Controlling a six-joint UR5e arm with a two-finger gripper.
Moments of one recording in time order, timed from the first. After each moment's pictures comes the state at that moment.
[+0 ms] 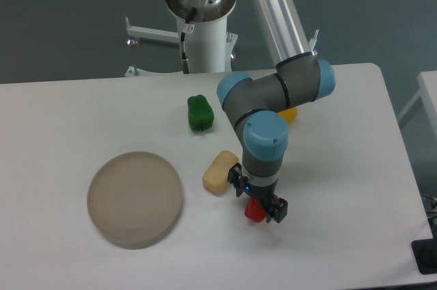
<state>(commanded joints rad) 2.22 -2.17 -1.33 -1.06 1.54 1.14</state>
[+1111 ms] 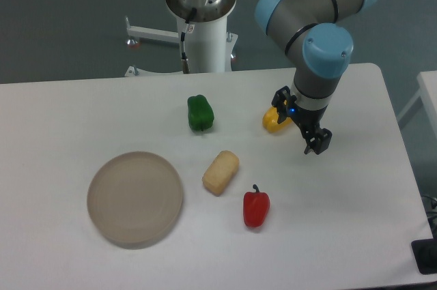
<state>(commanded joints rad) 2.37 -2.00 -1.34 -1.39 1.59 1.51</state>
